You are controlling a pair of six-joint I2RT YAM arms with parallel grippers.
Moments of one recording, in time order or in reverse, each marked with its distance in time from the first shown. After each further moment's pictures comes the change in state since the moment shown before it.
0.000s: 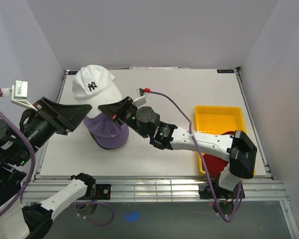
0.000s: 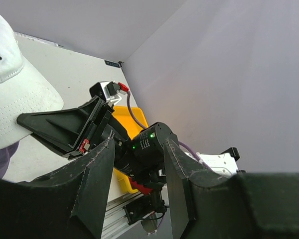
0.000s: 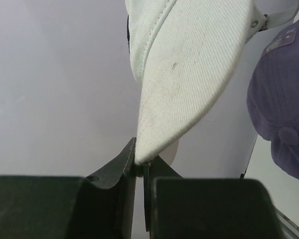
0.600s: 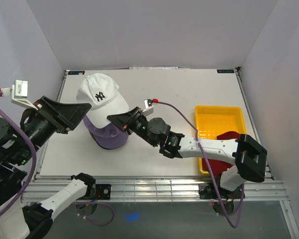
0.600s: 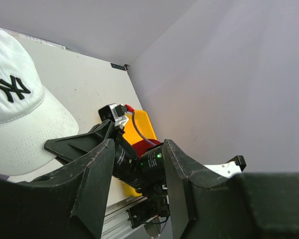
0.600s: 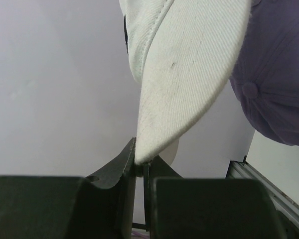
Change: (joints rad) left arm -0.002 0.001 -0.005 0.000 -0.028 0.008; right arm 0.012 -0.116 -0.283 0.196 -0.035 0.048
